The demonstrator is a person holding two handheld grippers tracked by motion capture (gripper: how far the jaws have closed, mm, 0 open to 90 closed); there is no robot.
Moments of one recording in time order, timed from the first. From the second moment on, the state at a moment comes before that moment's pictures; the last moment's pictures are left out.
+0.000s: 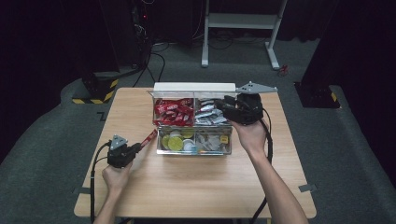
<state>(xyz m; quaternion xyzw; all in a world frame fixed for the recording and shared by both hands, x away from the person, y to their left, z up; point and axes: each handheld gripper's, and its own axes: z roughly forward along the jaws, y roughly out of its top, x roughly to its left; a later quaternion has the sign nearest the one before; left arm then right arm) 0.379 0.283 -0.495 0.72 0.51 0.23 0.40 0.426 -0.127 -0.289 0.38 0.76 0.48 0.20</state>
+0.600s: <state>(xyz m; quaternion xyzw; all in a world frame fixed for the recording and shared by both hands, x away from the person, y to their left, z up) 0.381 0.273 -0.507 0.74 0.51 0.22 0.37 0.428 -0.127 -0.290 0.38 0.76 0.48 0.20</state>
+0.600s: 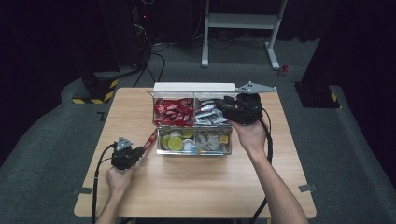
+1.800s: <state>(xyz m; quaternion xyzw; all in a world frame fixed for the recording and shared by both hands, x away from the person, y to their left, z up) 0.359 0.320 -0.520 0.70 0.56 0.23 0.37 0.417 -0.152 -0.295 0.39 0.74 0.50 0.21</state>
